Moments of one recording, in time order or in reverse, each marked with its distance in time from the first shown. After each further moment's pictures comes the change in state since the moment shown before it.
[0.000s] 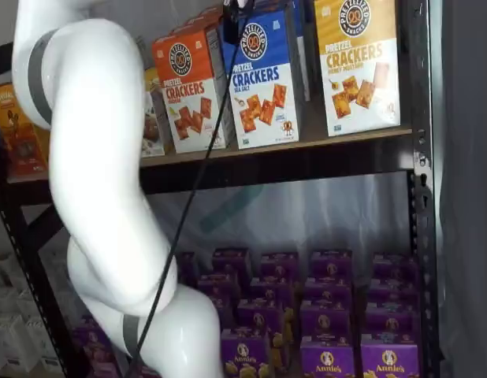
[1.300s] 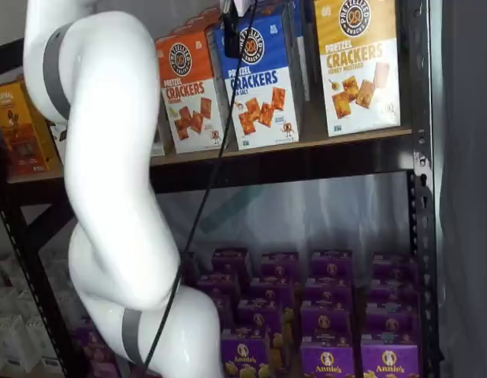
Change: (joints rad) arm 0.071 0.063 -0.086 -0.147 0.146 0.029
